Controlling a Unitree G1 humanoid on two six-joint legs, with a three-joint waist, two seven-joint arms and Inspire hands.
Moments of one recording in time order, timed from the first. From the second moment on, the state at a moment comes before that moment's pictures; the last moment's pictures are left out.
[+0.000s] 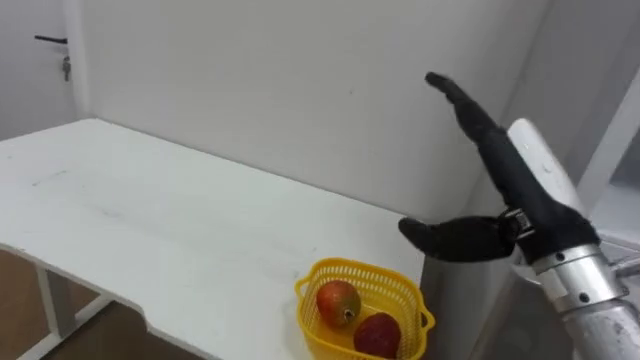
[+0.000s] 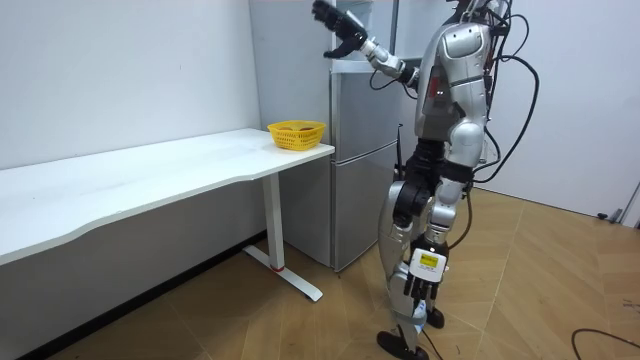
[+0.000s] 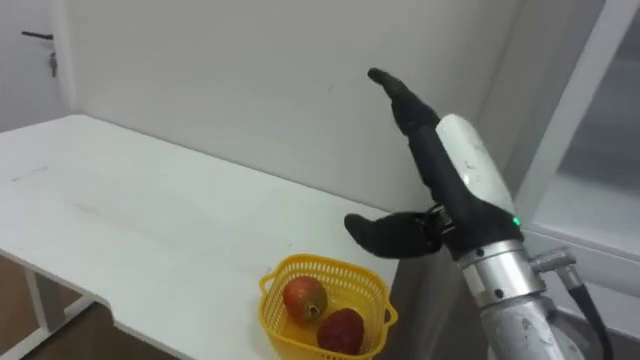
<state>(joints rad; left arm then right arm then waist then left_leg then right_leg) 0.36 0.26 0.10 1.11 0.13 0.08 -0.16 -0.27 -0.55 0.10 -0.33 -0.24 -0.08 -0.23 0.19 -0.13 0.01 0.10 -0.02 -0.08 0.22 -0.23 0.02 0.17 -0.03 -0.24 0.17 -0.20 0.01</state>
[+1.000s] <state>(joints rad) 0.36 0.22 0.09 1.15 0.11 0.02 -0.11 0.10 -0.41 -0.18 -0.40 -0.20 -0.20 -0.52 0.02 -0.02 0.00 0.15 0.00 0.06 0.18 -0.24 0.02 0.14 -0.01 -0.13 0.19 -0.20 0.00</state>
